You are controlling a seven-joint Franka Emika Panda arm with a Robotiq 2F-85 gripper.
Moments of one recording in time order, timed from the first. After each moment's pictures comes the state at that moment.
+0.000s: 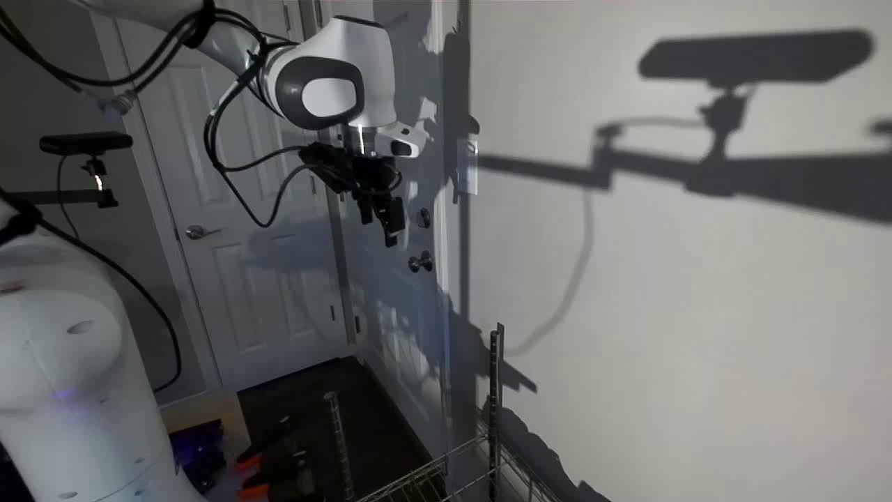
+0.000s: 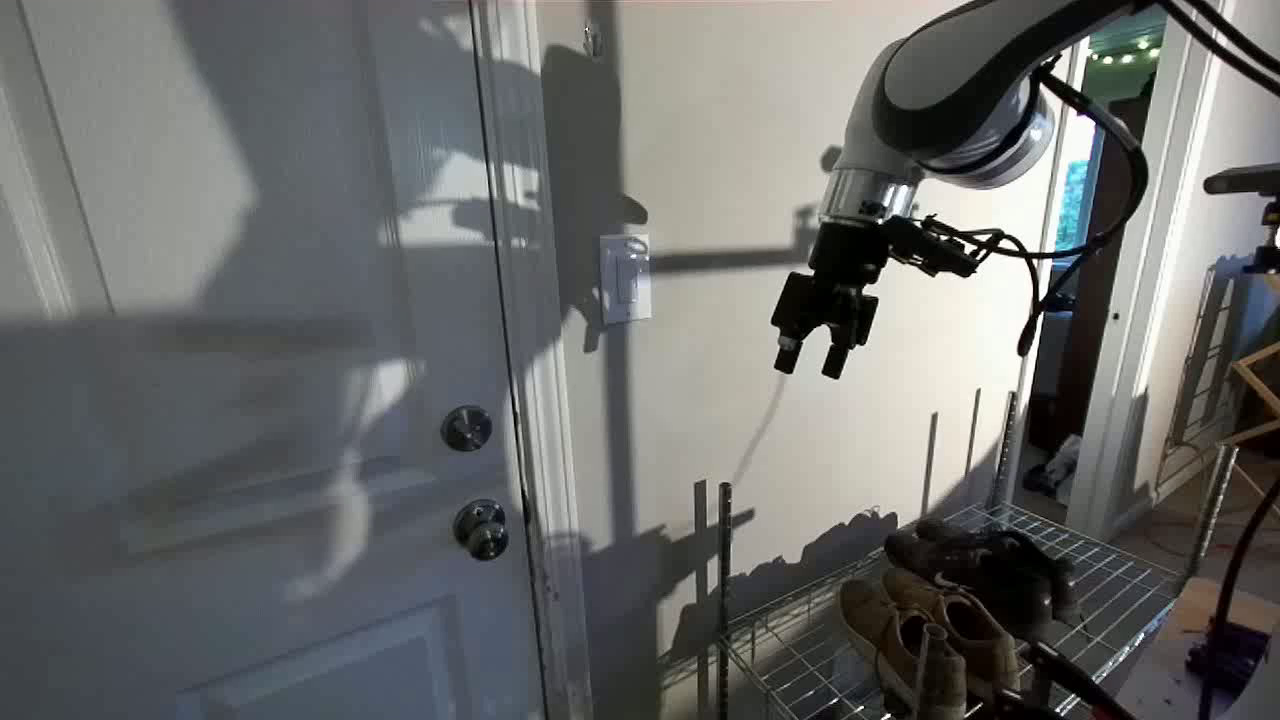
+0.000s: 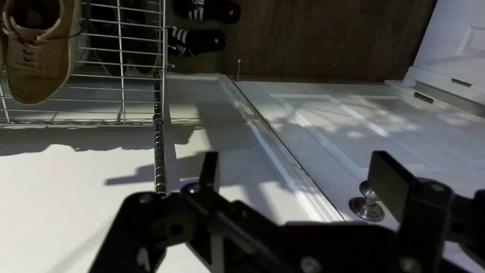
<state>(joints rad) 0.18 -0.48 0.04 -2.56 0.33 2.25 0.03</state>
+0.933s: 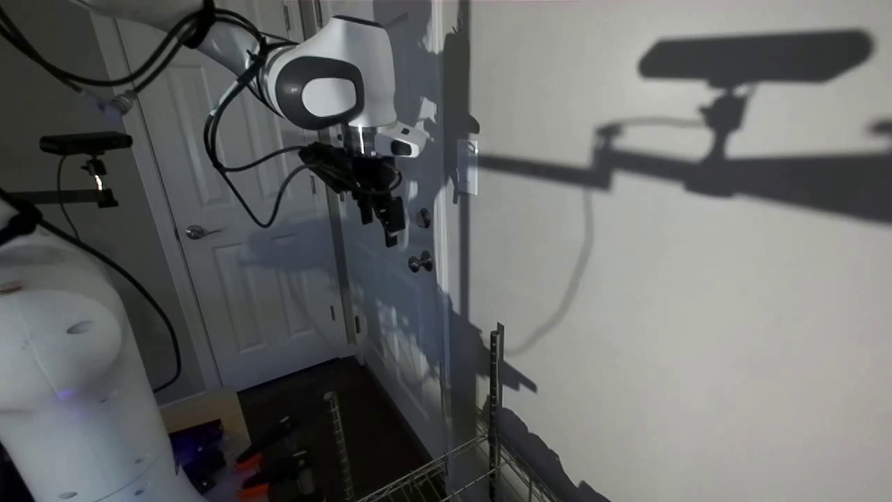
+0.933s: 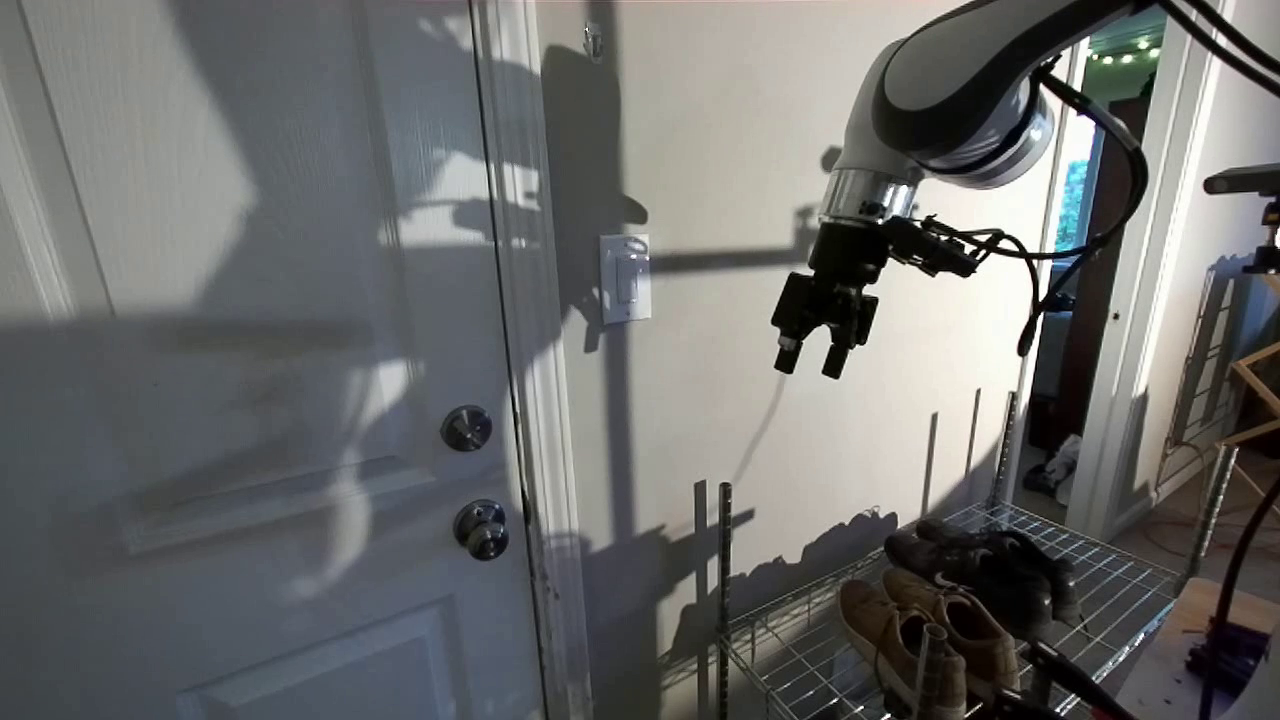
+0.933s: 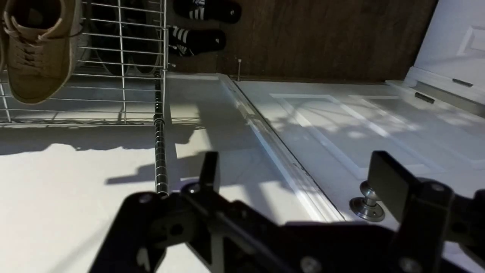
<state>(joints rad) 0.18 -0.48 0.04 -2.56 0.33 2.25 0.03</state>
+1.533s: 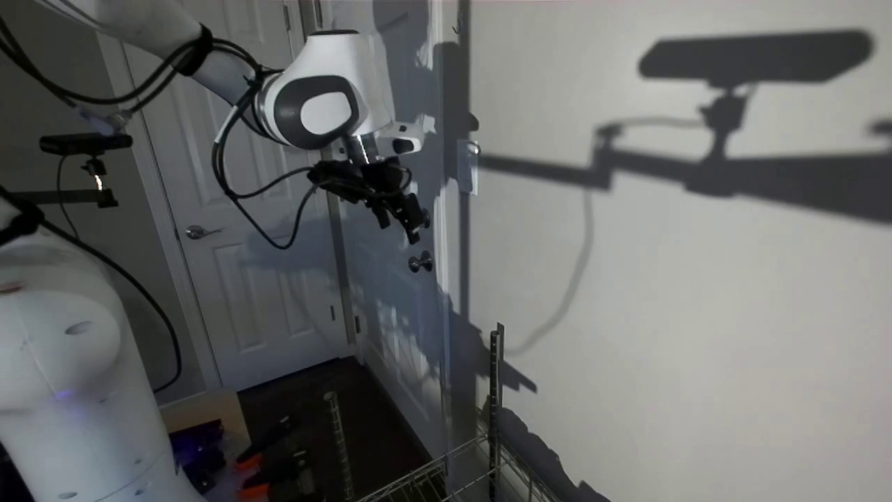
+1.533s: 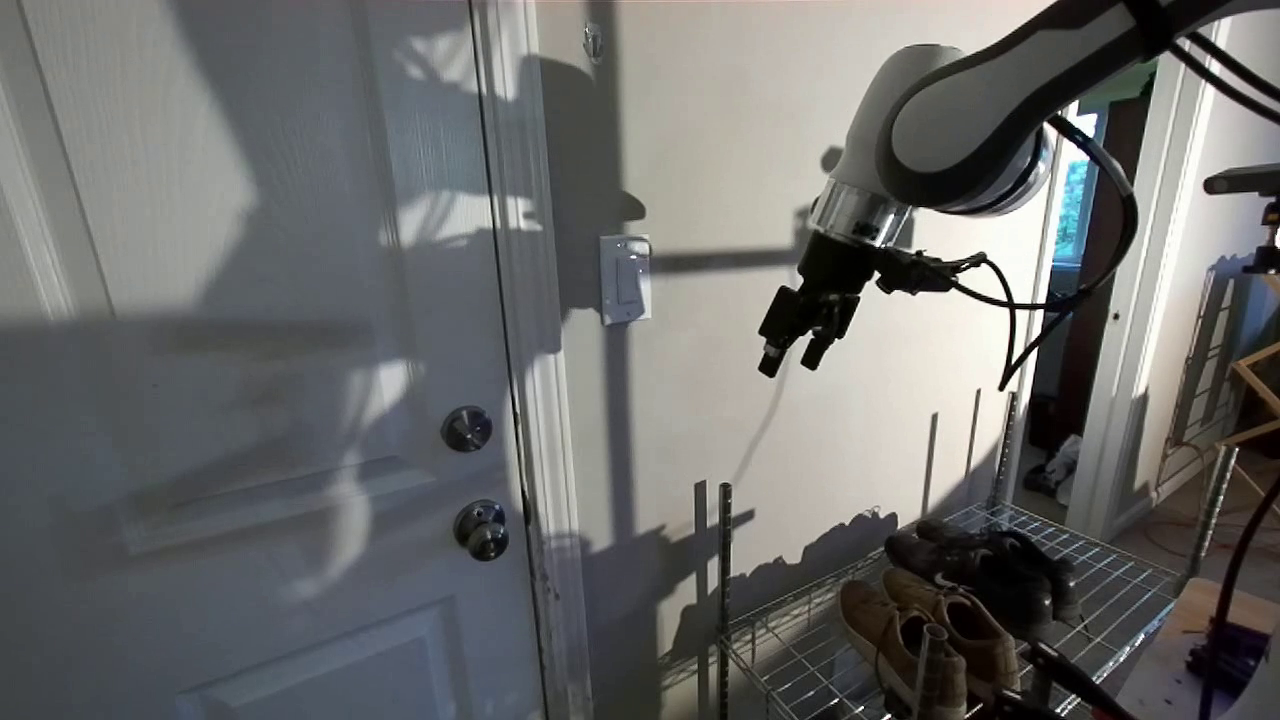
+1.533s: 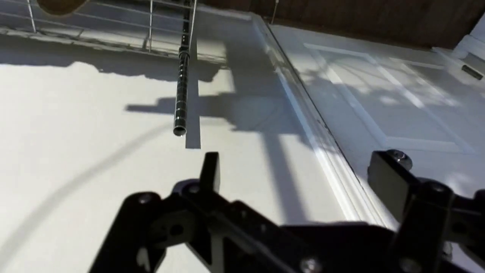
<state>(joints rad) 0.17 -0.46 0.08 -2.63 0.19 2.53 0.02</state>
